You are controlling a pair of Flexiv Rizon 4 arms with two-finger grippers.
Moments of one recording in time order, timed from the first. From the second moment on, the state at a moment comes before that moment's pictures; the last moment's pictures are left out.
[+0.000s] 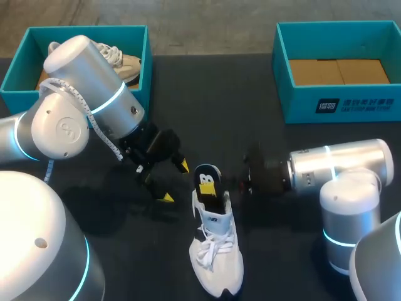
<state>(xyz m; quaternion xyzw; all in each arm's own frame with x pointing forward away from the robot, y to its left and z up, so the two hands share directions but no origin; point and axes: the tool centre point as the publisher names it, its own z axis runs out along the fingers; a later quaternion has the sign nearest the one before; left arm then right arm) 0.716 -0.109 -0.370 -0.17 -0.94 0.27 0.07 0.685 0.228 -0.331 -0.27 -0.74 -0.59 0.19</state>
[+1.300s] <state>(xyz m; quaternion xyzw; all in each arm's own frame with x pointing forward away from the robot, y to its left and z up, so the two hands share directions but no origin) 0.716 -0.109 -0.370 -0.17 -0.94 0.27 0.07 0.678 0.220 -0.347 -0.30 -0.73 -0.57 0.21</state>
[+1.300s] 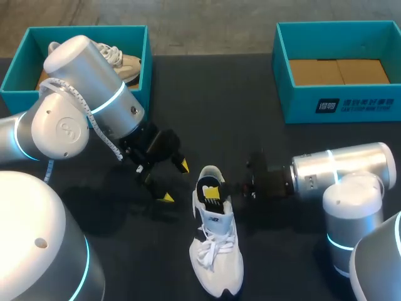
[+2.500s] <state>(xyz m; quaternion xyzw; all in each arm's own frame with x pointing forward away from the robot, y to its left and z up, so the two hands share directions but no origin) 0.716 -0.109 -0.370 -0.17 -0.94 0.27 0.07 0.698 0.213 -0.346 -0.35 -0.72 -0.56 0.22</state>
